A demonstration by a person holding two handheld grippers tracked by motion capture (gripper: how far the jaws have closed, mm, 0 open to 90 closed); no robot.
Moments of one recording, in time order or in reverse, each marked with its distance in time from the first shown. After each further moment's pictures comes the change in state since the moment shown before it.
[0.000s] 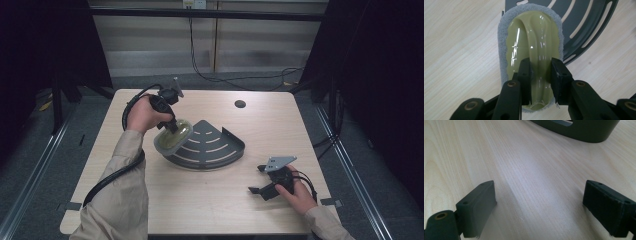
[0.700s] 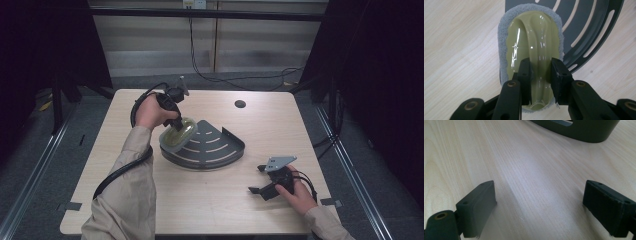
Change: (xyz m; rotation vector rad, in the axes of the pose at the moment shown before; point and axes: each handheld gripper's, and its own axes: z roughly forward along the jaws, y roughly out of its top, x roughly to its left) left arm 0.001 0.018 0.012 0.000 -0.002 0.009; right arm 0.000 0.000 0.000 0.002 0.000 0.000
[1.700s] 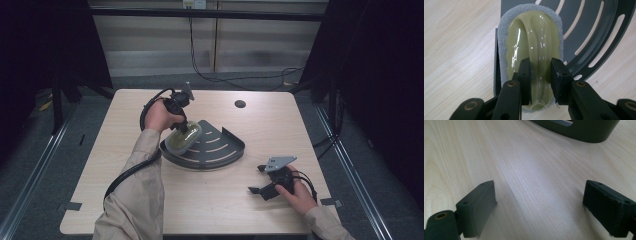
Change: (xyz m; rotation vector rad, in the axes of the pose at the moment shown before) left arm 0.001 0.010 0.030 0.008 -0.007 -0.012; right arm 0.000 0.000 0.000 -0.002 -0.001 0.002
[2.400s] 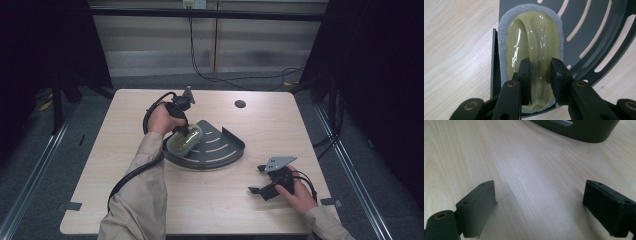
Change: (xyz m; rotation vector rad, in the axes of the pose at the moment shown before) left arm 0.003 0.000 0.018 -0.001 0.001 -0.009; right arm 0.000 0.000 0.000 0.000 -0.002 -0.001
